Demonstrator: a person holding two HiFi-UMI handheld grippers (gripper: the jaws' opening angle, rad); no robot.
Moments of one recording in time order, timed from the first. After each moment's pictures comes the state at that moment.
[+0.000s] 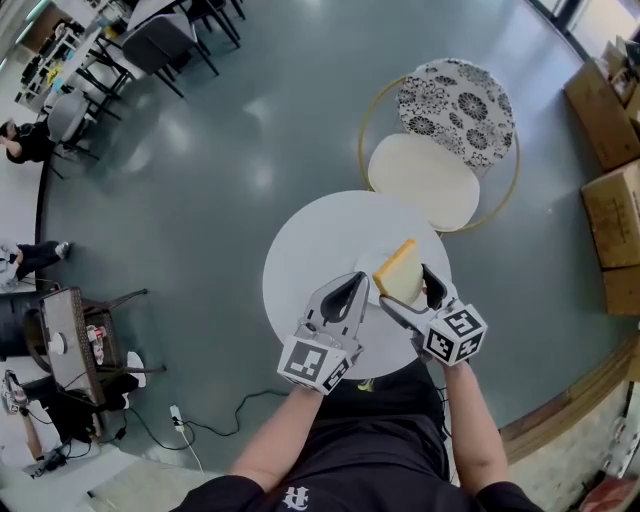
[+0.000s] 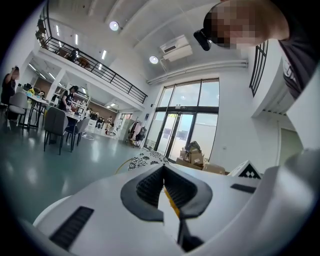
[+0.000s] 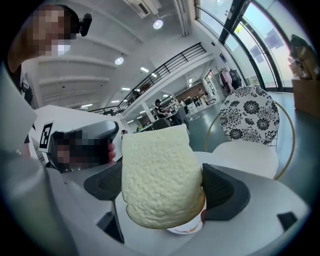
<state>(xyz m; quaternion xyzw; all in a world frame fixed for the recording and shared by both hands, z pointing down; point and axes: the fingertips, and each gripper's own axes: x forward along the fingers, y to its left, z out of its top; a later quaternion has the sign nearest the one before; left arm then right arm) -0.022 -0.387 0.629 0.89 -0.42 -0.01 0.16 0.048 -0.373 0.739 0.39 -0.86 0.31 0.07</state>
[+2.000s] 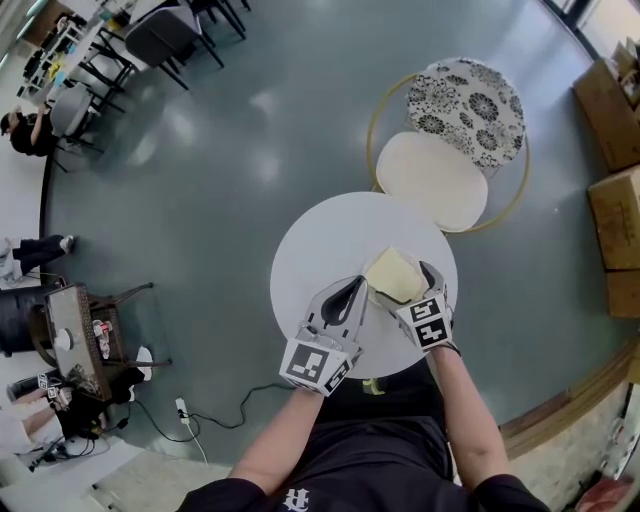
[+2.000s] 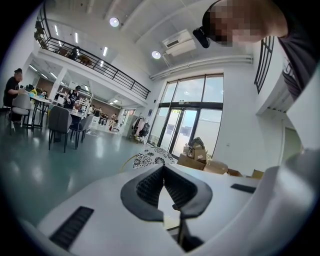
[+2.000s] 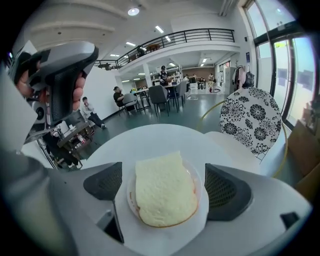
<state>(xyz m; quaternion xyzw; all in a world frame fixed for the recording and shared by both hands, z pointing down) -0.037 -0.396 0.640 0.88 -0.44 0.01 0.17 0.031 -0.387 0.831 0.39 -0.83 0.26 0.31</state>
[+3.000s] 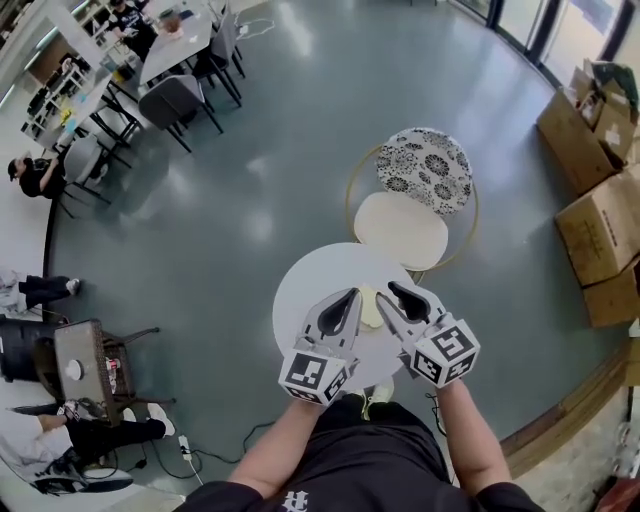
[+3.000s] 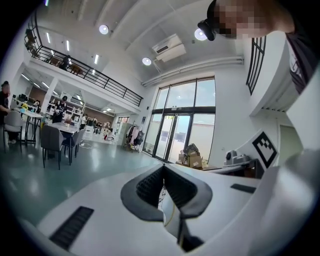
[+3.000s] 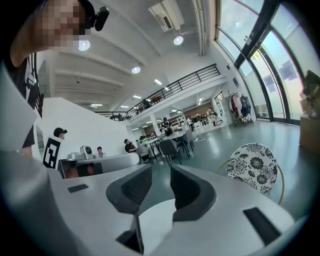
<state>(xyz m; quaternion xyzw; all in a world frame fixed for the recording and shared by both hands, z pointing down) 0.007 -0.387 0.458 0.90 -0.42 0.01 0.13 0.054 -0.383 0.485 0.40 -0.89 0.21 0.04</state>
